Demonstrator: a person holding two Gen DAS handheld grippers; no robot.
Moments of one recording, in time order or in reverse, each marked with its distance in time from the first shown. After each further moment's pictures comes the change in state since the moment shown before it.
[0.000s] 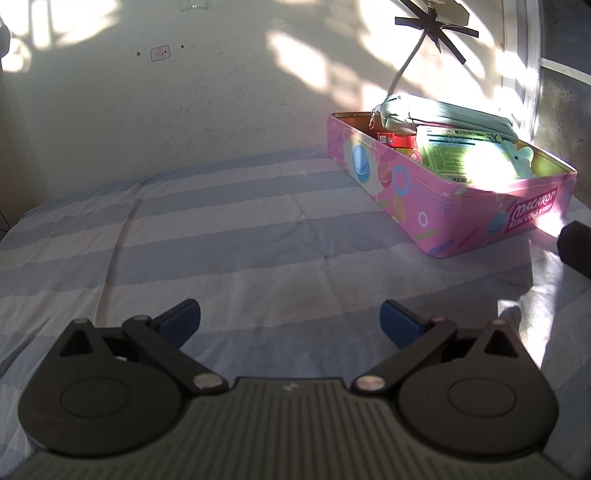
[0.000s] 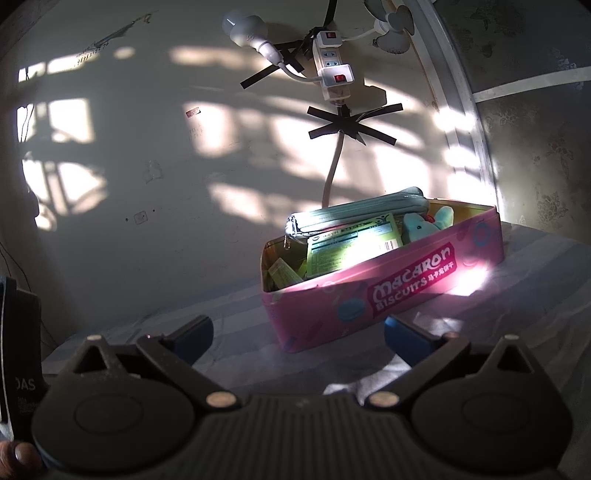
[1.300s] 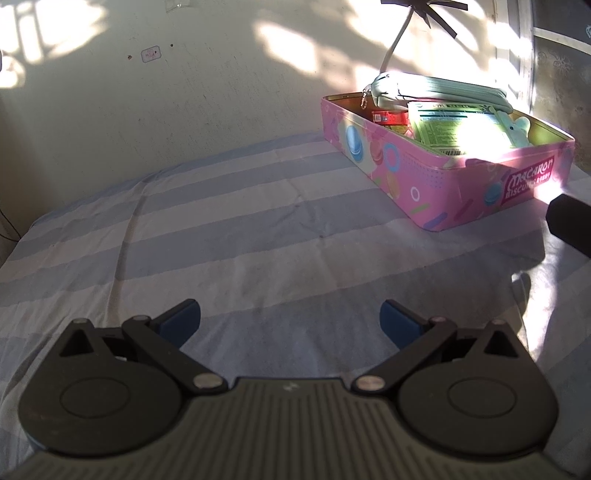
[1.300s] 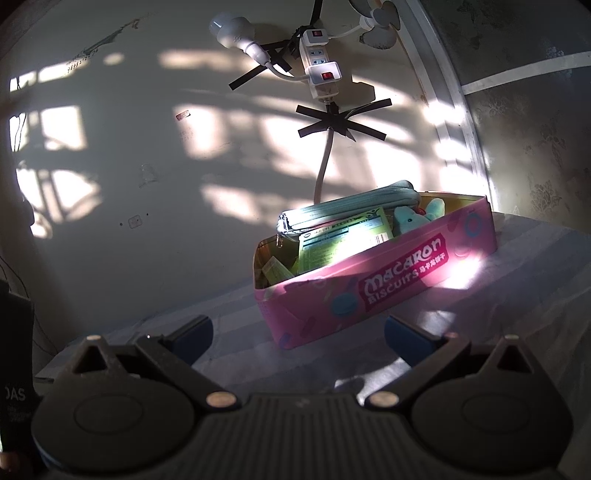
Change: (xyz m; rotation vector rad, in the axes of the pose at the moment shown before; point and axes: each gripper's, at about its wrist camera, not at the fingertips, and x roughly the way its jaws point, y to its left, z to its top) left arm -0.007 -0.013 -0.003 0.068 0.059 0.036; right arm -0.002 -0.006 -0.003 0.038 -0.001 -0.012
